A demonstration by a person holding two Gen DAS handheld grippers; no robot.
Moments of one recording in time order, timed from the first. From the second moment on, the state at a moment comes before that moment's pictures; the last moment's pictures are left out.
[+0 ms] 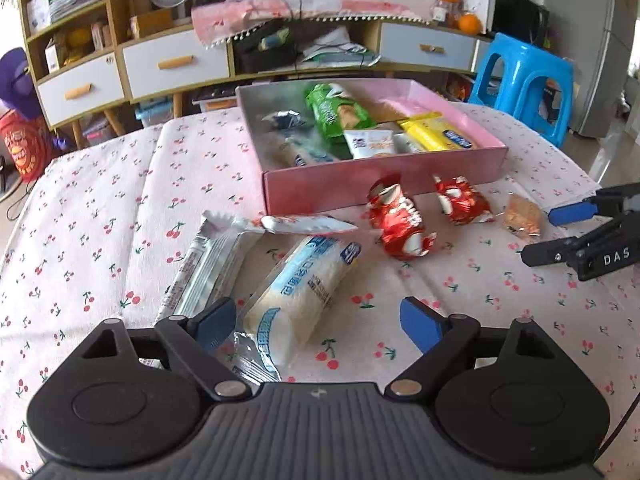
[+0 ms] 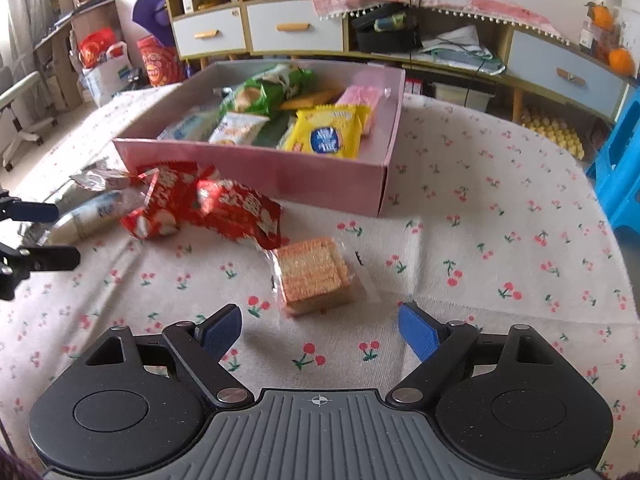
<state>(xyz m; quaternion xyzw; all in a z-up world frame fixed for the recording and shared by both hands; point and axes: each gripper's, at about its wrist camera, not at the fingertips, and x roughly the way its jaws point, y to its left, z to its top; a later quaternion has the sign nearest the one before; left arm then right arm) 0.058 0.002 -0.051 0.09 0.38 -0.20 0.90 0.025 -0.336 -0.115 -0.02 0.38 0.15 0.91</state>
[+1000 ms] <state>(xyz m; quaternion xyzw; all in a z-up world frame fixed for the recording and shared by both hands) 0.072 0.001 -0.053 0.05 0.43 -0.20 0.88 0.030 -0.313 -0.110 -0.04 0.35 0.17 0.92</state>
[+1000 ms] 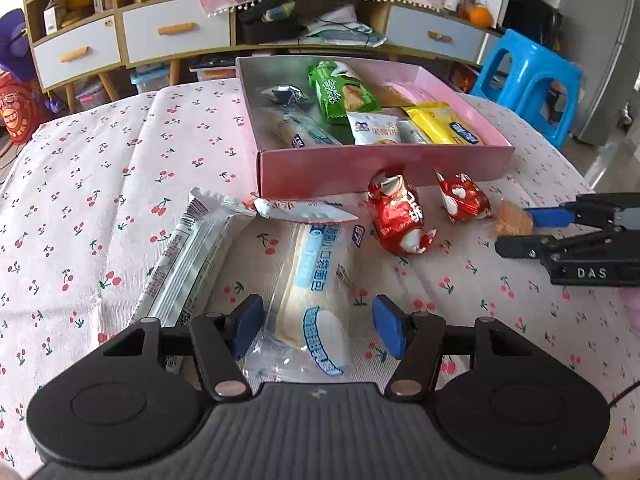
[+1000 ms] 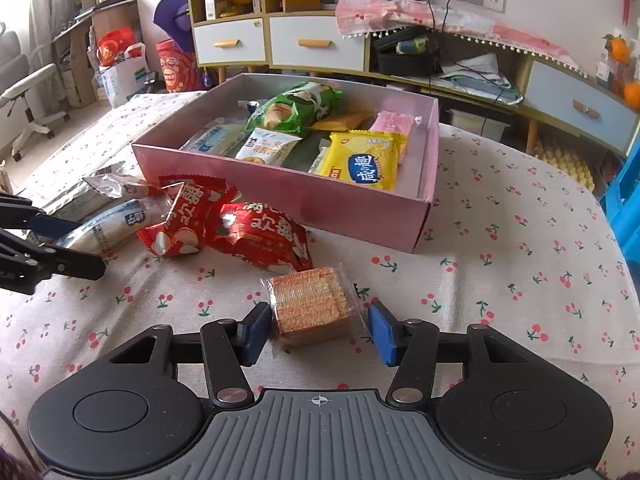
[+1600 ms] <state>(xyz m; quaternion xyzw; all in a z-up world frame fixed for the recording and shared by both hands) 0.073 -0.001 -0.045 0.03 0.47 -0.16 0.87 0.024 -0.298 -0.094 -0.01 0.41 0.18 0.90</state>
